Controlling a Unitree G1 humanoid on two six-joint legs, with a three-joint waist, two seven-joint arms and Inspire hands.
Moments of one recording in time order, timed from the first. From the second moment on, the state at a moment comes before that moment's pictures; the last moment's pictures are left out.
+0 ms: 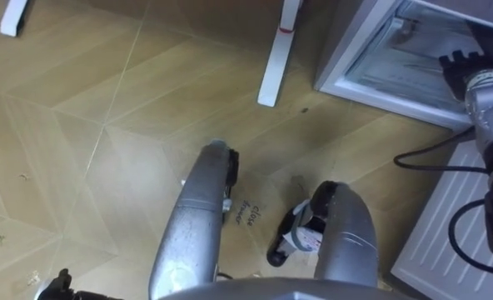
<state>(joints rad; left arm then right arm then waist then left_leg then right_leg) 0.27 0.46 -0.16 0.95 -0.14 0.12 0.10 -0.62 -0.55 0.06 1.07 1.56 -0.05 -0.21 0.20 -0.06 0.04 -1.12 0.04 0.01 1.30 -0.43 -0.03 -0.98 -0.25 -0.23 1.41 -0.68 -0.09</state>
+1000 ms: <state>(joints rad) 0.30 0.46 -0.19 0.89 -0.15 0.10 0.09 -0.50 -0.56 0.19 1.14 1.38 -0.03 0.06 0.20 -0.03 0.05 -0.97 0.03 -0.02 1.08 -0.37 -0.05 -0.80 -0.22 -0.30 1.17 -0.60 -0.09</state>
